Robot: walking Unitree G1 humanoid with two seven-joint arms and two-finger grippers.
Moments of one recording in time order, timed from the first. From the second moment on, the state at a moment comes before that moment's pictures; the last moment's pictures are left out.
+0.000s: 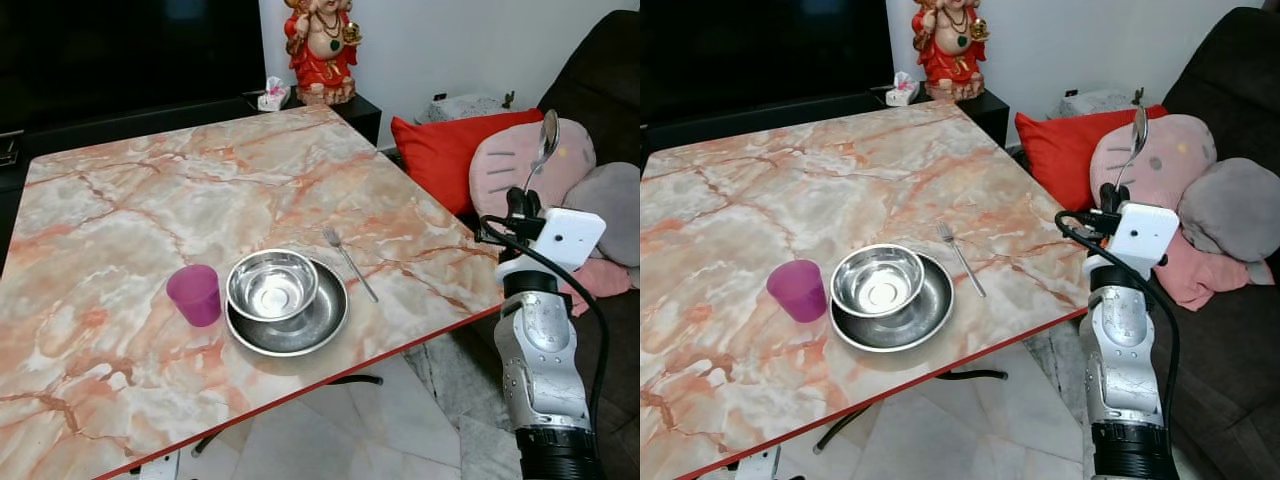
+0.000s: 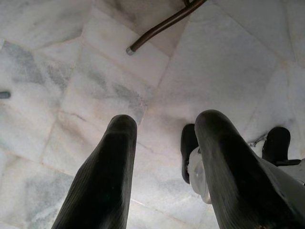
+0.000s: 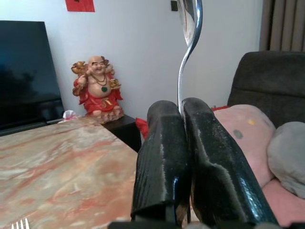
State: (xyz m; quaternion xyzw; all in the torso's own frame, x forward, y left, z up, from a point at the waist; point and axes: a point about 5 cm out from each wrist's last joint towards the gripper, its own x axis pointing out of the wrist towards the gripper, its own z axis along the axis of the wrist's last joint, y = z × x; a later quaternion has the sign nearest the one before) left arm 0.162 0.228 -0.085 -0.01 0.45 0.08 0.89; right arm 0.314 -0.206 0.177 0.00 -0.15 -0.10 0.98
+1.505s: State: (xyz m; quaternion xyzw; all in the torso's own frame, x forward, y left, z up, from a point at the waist) left arm 0.133 0.246 -0.091 -0.01 0.48 0.10 0.87; right arm 0.332 -0.229 0.134 -0.04 0.06 0.01 1.00
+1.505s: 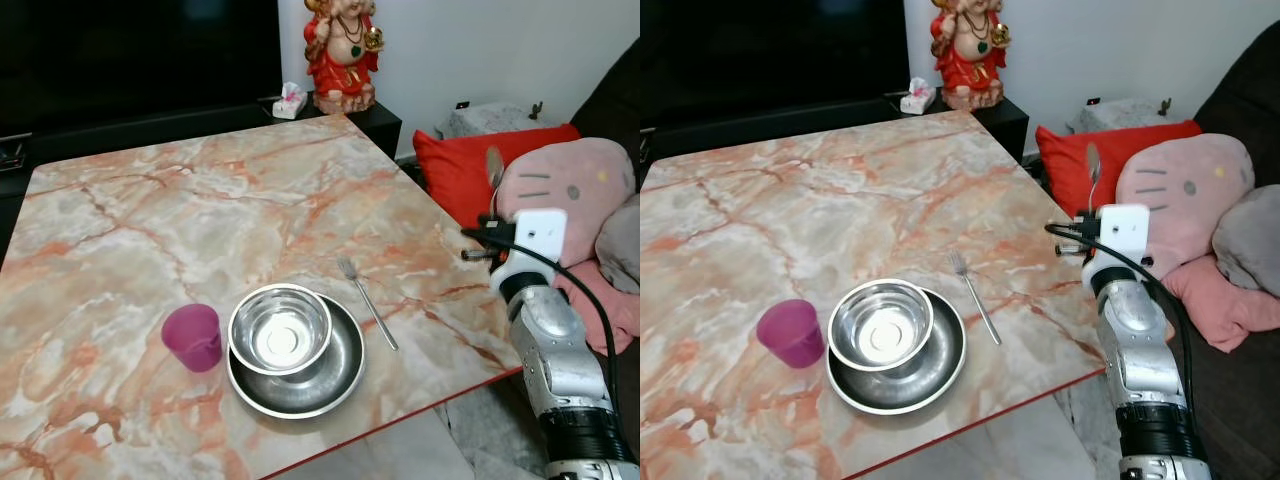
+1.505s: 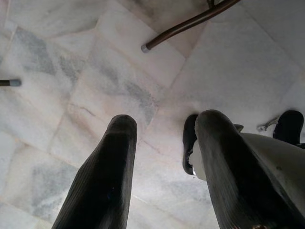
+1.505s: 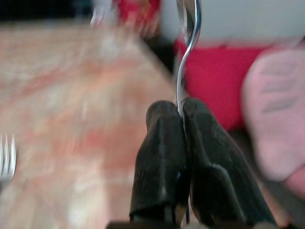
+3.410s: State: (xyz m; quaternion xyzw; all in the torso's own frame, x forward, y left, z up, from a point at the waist) left arm 0.138 0.253 -0.088 -0.02 0.48 0.10 0.87; right arm 0.341 -0.191 0.073 0.13 0.21 0.28 0.93
